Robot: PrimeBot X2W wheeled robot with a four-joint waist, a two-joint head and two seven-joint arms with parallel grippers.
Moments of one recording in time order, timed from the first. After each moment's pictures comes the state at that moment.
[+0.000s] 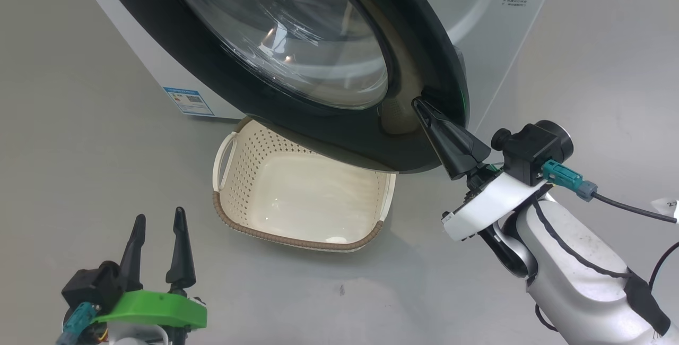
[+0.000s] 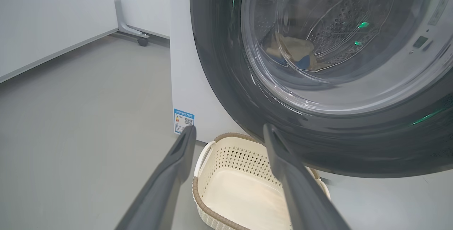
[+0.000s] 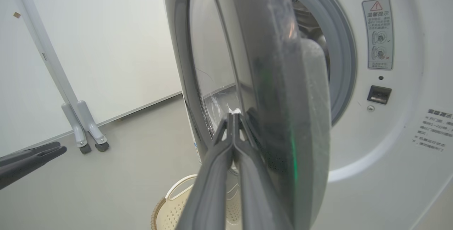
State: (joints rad) left arm -0.13 0.04 -0.17 0.20 -0.37 -0.08 -0.25; right arm -0.47 -0.24 0.62 0.20 0.43 0.12 -0.26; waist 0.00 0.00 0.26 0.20
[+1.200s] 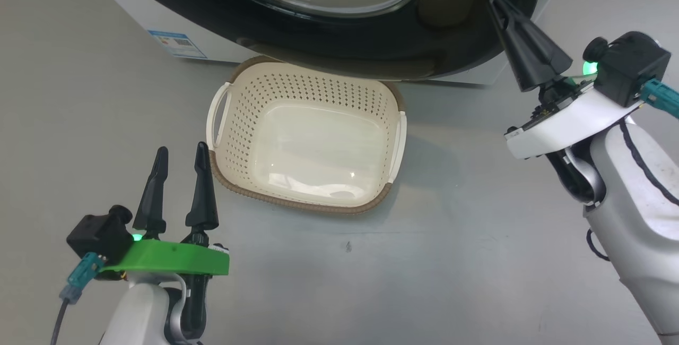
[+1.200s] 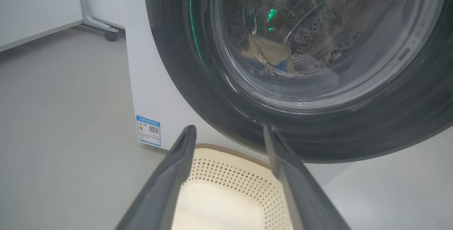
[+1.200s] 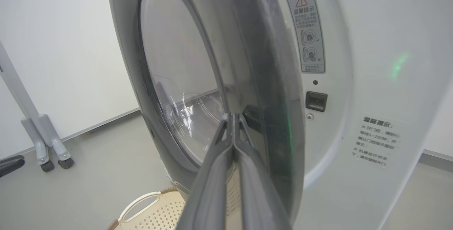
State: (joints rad) left arm -0.27 0.03 -0.26 0.11 -0.46 -0.07 -0.25; right arm -0.63 -0.33 0.47 0.19 0.44 0.13 -0.26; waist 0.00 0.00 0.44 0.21
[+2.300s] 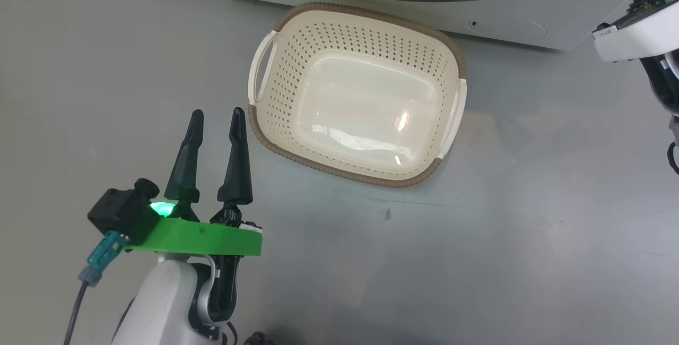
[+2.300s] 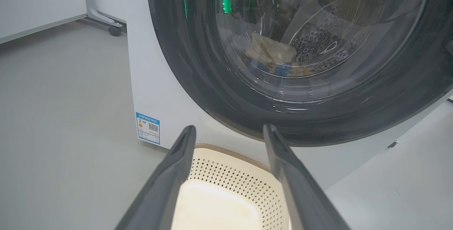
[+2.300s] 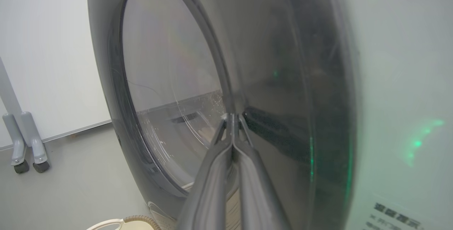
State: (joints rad) left arm -0.33 0.03 -0.40 0.00 -0.55 -0.02 -0.26; right arm -0.87 -0.47 0.42 0.24 0.42 0.15 -0.26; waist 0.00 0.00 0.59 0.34
